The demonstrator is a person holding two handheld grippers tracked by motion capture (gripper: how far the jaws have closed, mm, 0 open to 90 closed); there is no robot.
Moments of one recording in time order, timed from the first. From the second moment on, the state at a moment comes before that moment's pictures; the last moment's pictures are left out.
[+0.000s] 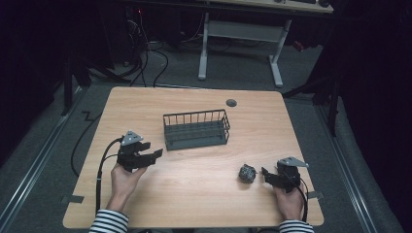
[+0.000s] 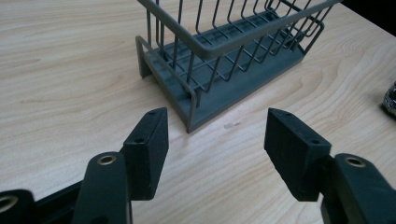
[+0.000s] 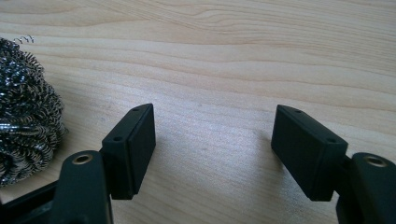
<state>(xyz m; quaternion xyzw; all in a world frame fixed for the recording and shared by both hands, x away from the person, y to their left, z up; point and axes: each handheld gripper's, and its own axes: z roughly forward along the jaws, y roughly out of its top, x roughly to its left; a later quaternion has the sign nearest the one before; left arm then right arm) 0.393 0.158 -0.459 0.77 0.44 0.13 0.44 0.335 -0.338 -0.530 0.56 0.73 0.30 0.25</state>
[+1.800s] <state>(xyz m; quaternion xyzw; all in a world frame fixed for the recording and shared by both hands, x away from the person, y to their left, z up) 0.459 0.120 -0.451 0.76 0.47 0.16 0.41 0.334 -0.336 -0.530 0.56 0.73 0.31 0.25</state>
